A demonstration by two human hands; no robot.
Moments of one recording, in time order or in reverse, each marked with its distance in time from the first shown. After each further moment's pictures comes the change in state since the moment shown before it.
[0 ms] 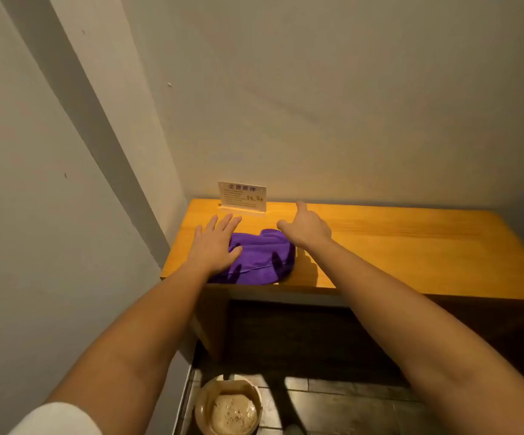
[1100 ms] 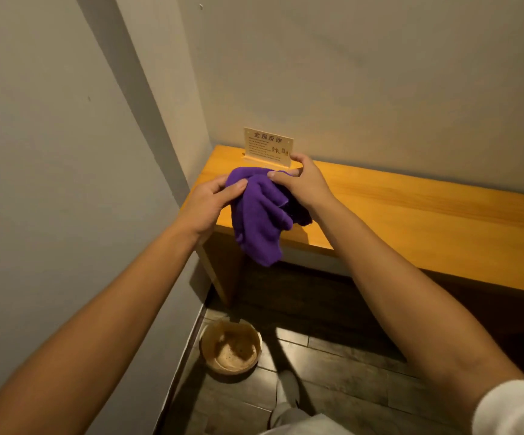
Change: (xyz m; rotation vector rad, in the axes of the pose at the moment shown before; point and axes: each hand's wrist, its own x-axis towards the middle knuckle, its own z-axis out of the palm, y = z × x) left_hand -0.091 0.035 -0.054 -1.482 0.134 -0.180; right_hand -0.028 -0.018 0.002 0.742 -0.306 -0.136
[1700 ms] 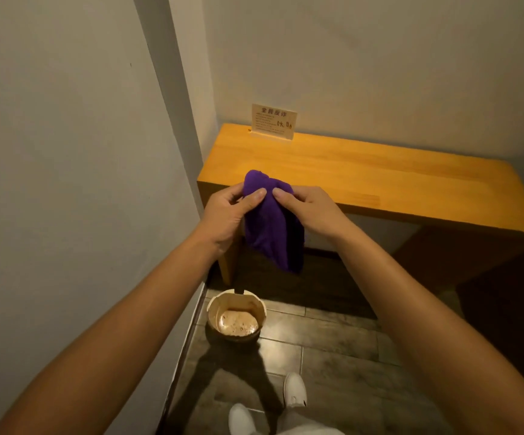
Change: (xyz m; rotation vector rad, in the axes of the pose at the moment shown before) left_hand -0.158 -0.006 -0.006 -0.153 -0.044 0.016; right_hand -0.221 -0.001 0.044 -0.126 -0.198 -0.179
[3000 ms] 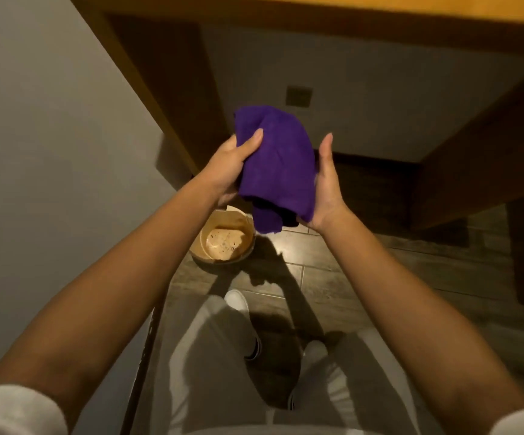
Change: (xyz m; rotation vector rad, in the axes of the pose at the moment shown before) left_hand 0.073 -0.313 0.019 -0.149 0.053 -0.462; right_hand 0.025 0.373 0.064 1.295 0.001 0.500
